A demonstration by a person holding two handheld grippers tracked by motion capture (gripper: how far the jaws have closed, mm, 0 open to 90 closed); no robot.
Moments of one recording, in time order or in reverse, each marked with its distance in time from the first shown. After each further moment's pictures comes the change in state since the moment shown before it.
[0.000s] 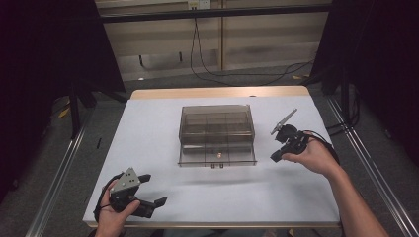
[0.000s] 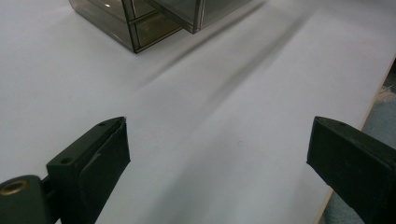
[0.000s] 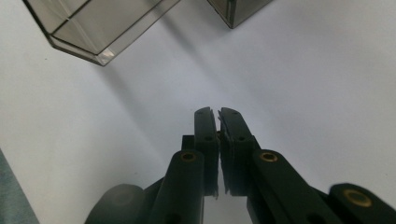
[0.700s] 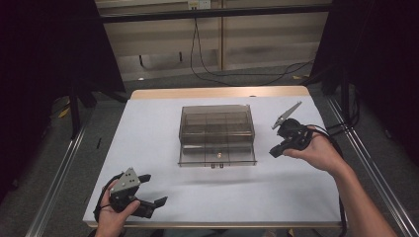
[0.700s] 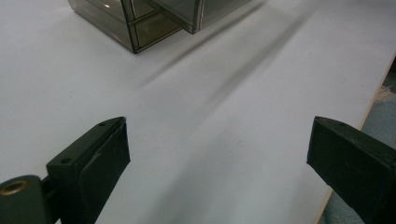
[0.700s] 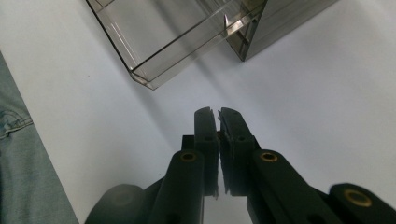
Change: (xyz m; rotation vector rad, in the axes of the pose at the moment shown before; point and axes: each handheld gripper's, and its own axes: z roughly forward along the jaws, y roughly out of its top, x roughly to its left) left arm 0.000 0.000 0.000 -0.001 0.003 0.005; right arm 0.017 0.012 -0.034 -0.061 0.003 -0.041
